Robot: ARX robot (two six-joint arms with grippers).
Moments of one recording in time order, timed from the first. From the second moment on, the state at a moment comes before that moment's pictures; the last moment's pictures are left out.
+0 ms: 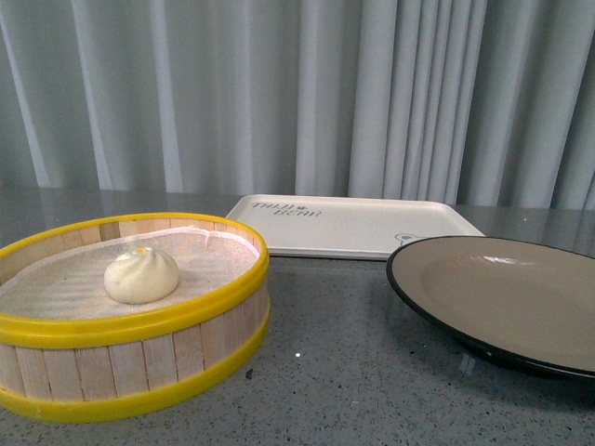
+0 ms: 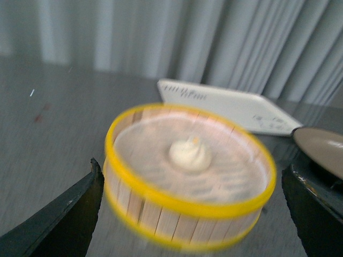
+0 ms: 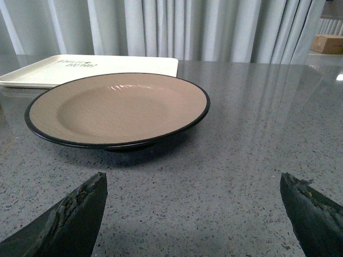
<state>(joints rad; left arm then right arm) 0.10 0.69 0.29 0.53 0.37 -0.16 0.00 0.00 0.01 0.00 0.00 -0.01</state>
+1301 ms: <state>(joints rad) -0.19 1.46 1.00 0.01 0.19 0.11 0.00 0.00 0.01 0.00 0.00 -0.01</state>
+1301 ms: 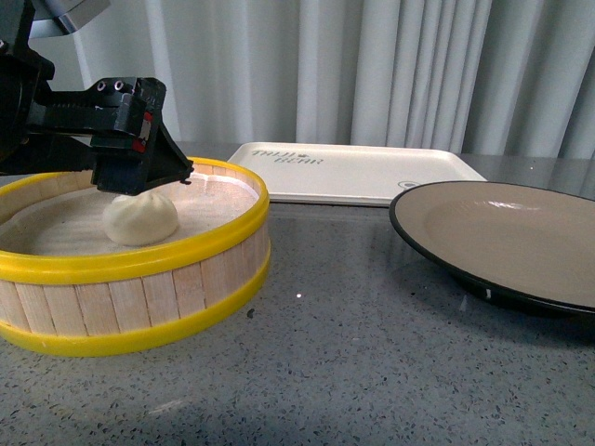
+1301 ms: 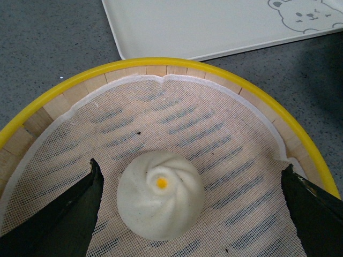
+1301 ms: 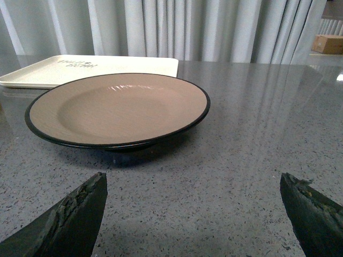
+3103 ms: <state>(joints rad) -0.40 1.44 1.03 0.24 0.09 0.17 0.00 0.00 0.01 0.00 0.00 -0.01</state>
